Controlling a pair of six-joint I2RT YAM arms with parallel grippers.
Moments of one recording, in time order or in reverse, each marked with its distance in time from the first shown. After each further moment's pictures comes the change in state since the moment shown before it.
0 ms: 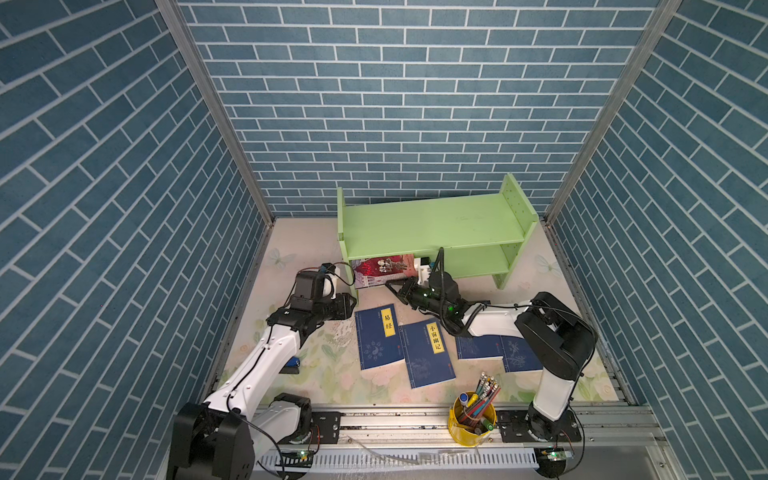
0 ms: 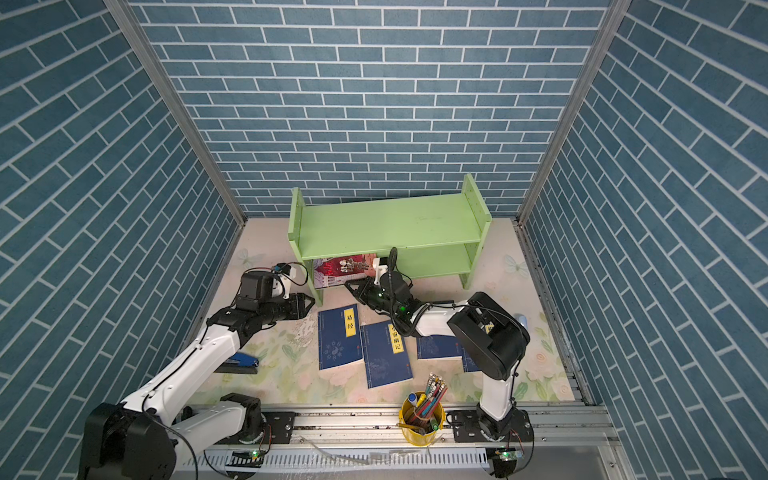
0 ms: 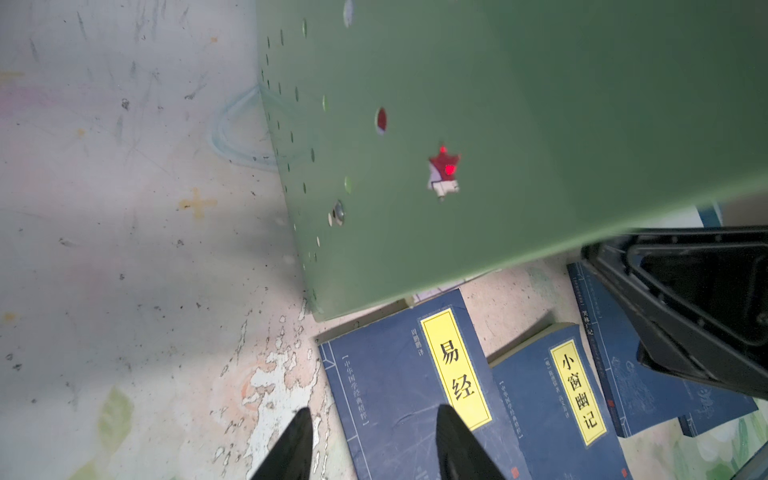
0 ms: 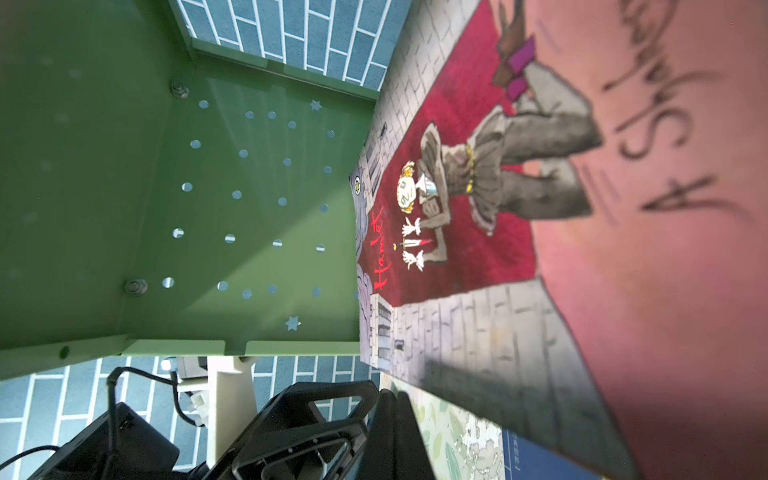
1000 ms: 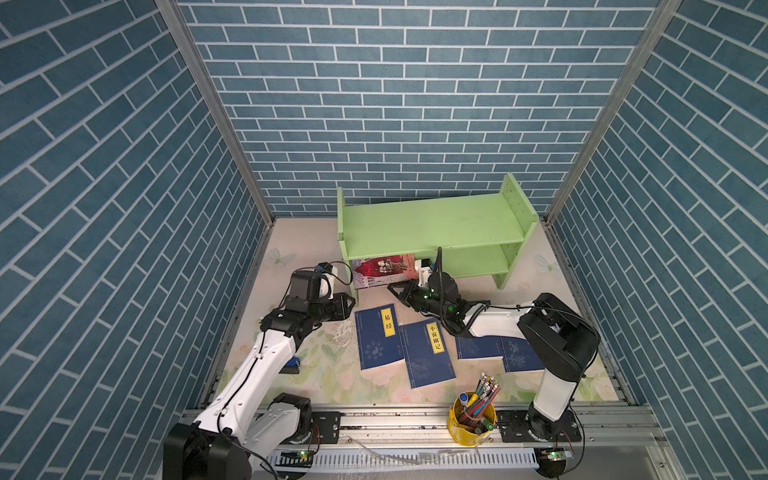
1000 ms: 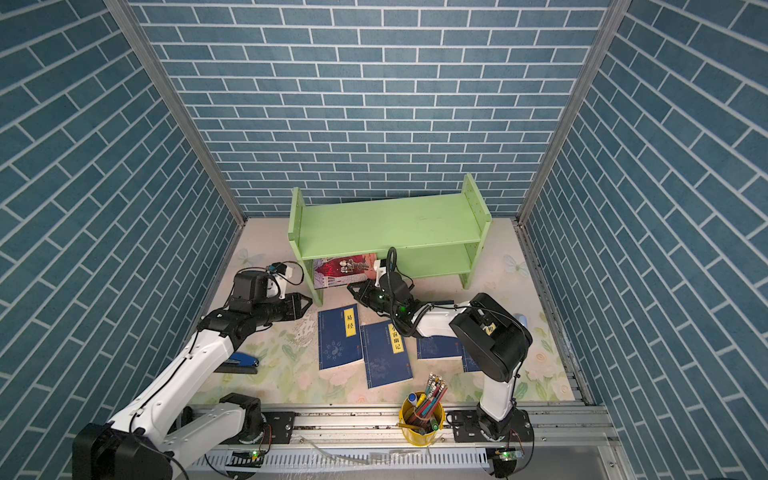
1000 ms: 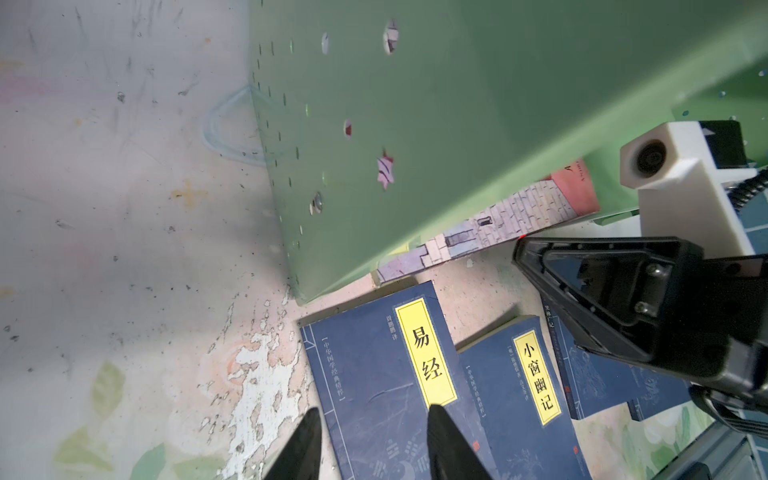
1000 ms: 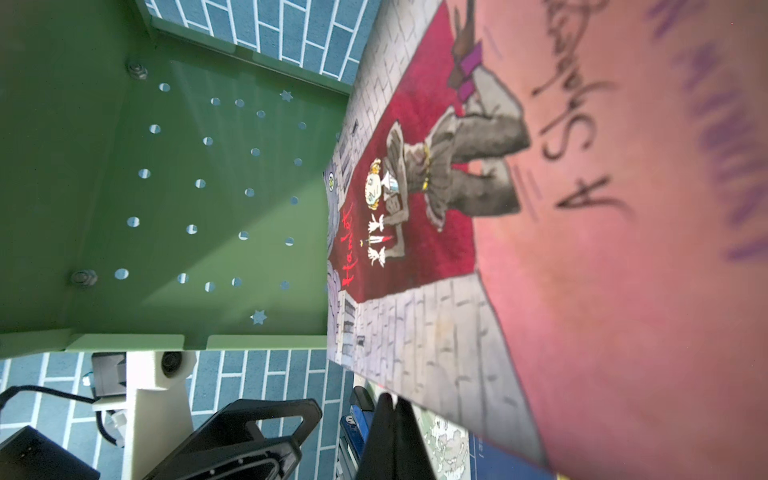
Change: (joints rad) left arm 0.000 -0.074 0.037 -0.108 0.027 -0.046; right arm -0.005 -0.014 -0.005 -0.075 0.022 -0.060
